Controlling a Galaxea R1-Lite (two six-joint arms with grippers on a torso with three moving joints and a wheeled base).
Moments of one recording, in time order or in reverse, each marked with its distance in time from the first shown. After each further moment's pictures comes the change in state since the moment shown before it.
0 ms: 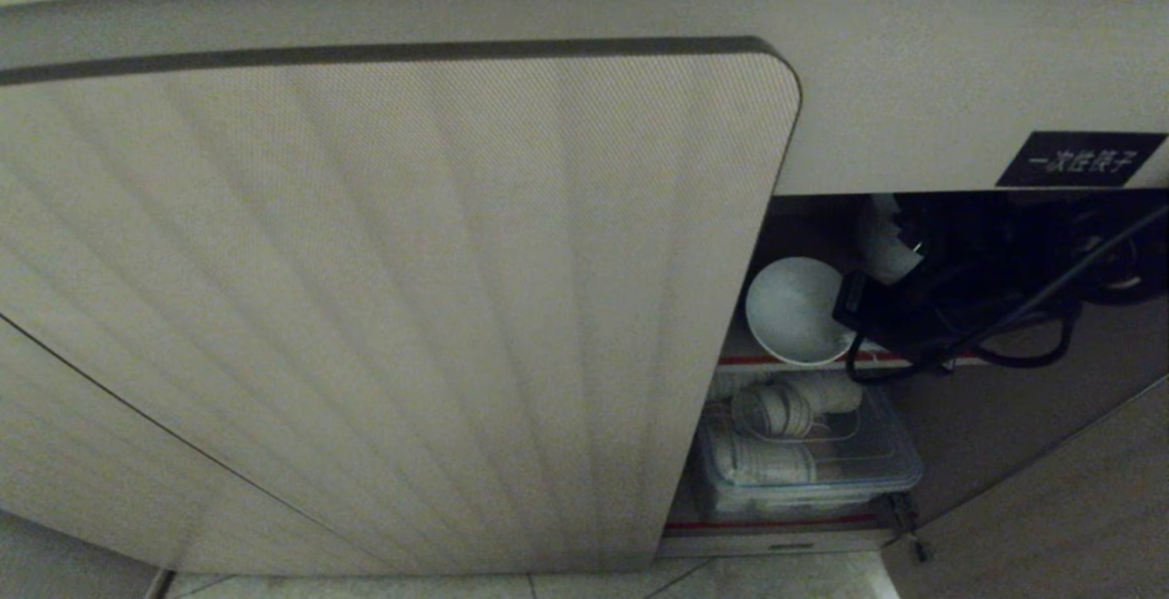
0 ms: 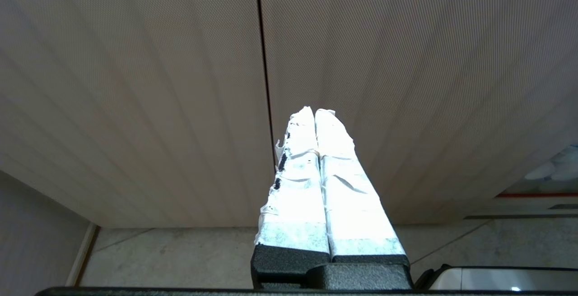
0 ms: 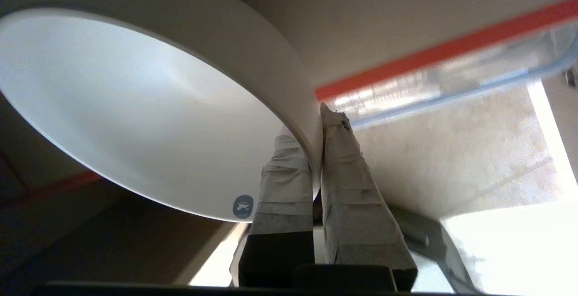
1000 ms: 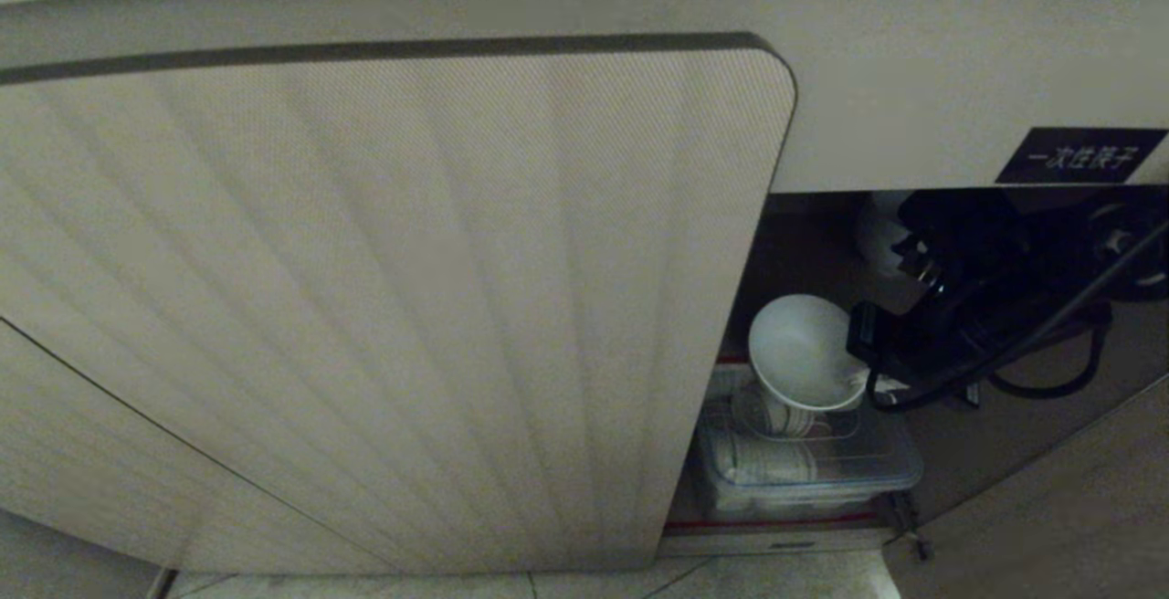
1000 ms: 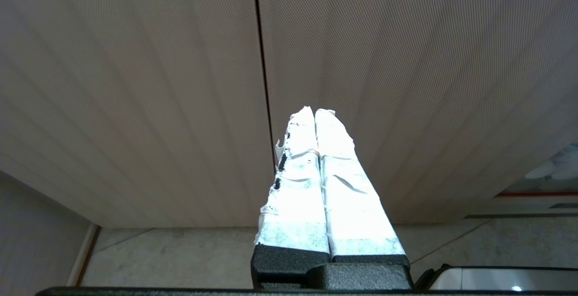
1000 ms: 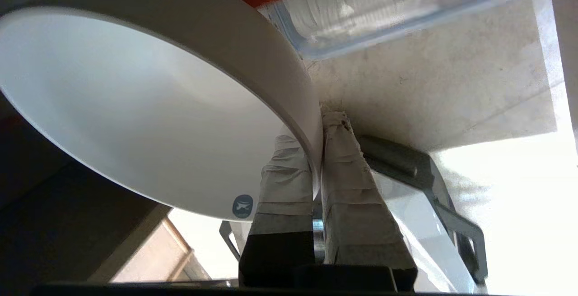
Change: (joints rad) left arm 0.000 0.000 0.000 0.000 -0.001 0.000; right arm 0.008 -0.049 -0.001 0.193 0.087 -0.010
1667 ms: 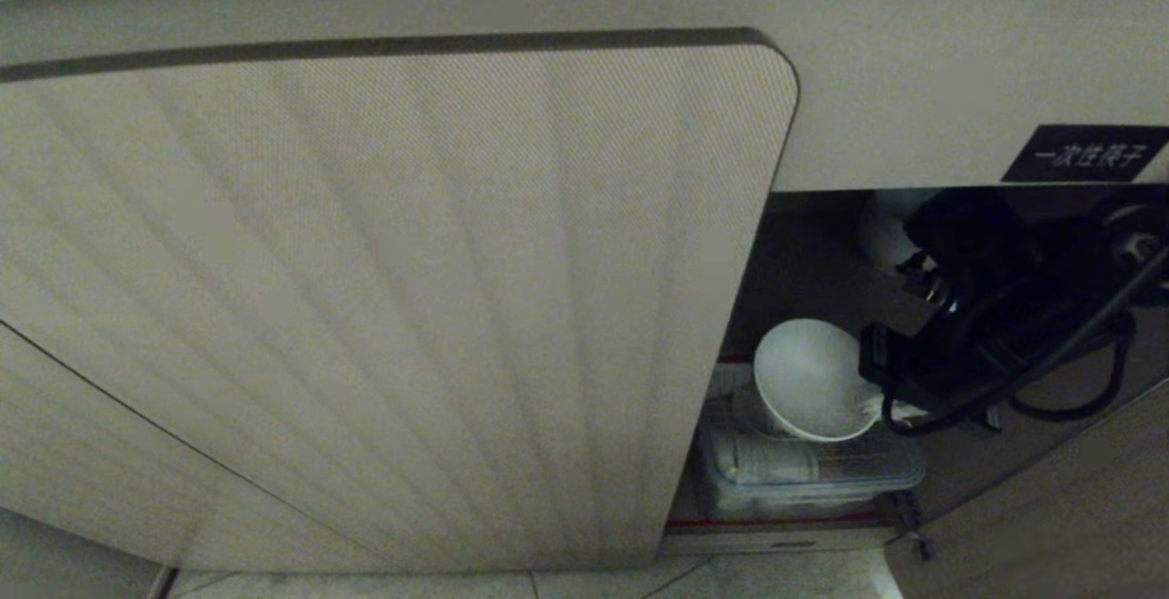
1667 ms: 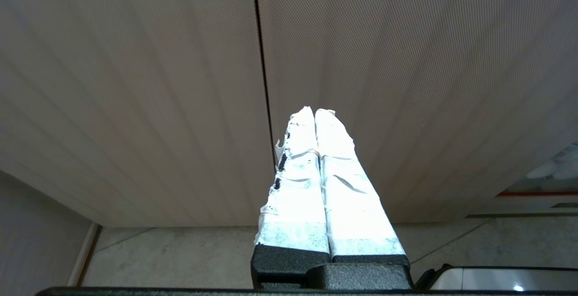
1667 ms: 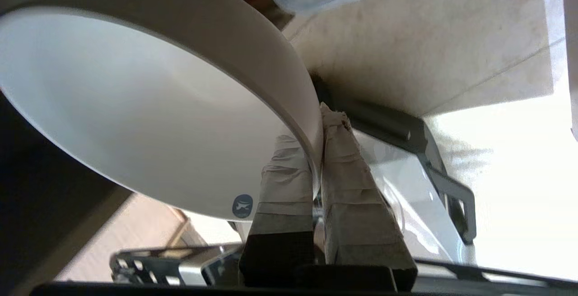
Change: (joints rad) left arm 0.000 0.000 0.000 0.000 0.000 0.000; right arm 0.021 -0.056 0.028 0.085 0.028 -0.003
